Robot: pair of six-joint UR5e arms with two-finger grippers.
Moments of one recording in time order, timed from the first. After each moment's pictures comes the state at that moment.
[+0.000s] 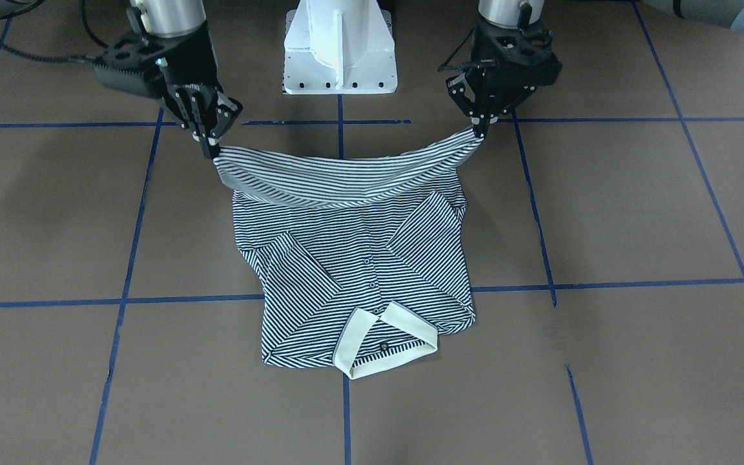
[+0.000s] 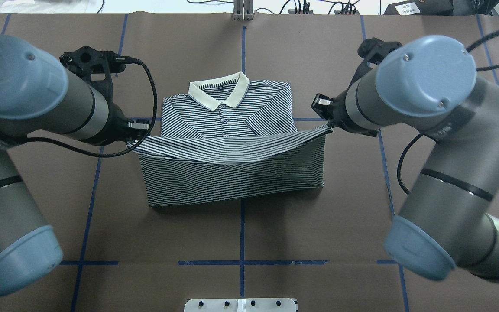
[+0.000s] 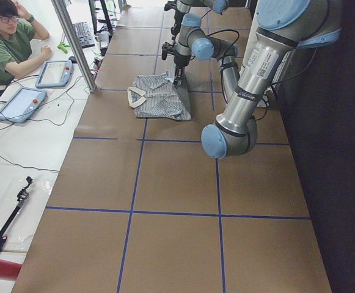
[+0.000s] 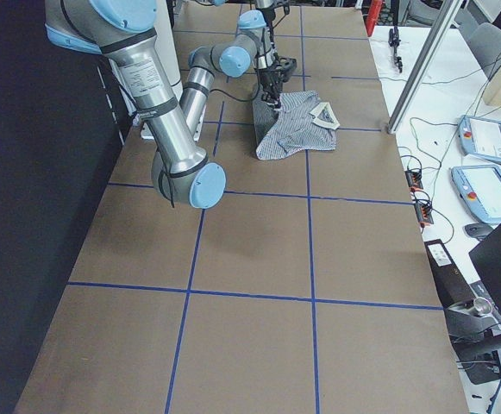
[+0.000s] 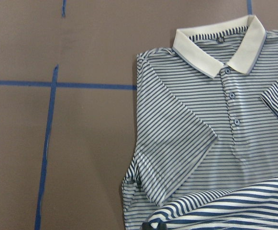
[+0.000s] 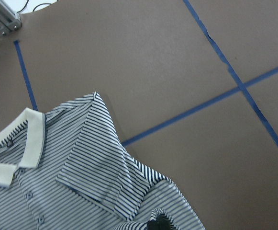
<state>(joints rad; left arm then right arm) -0.67 -2.11 -2.14 -1.25 -1.78 -1.14 0.67 -1.01 2.07 -1.81 1.71 1.57</state>
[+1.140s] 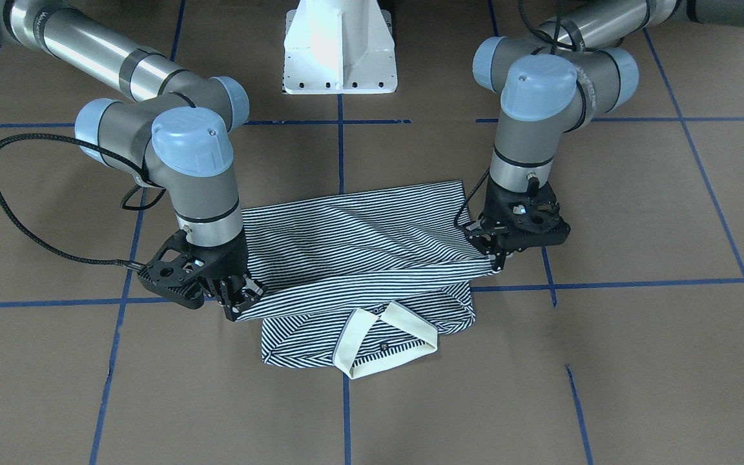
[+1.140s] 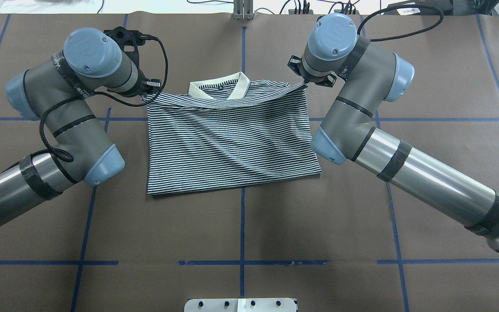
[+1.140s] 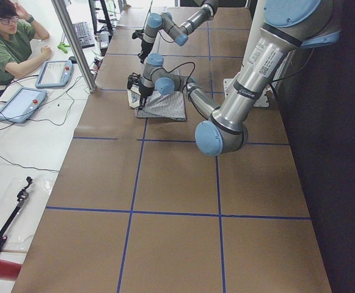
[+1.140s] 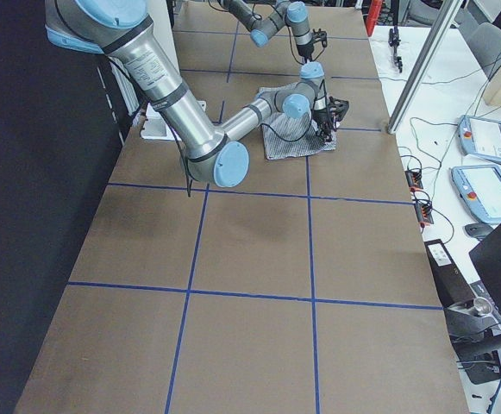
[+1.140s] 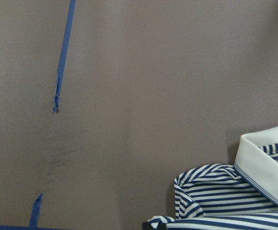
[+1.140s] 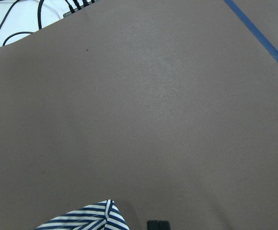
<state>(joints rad) -0.77 -2.16 -1.54 -1.80 -1.73 -1.05 0.76 -0.81 1.34 -1.32 1.71 1.52</state>
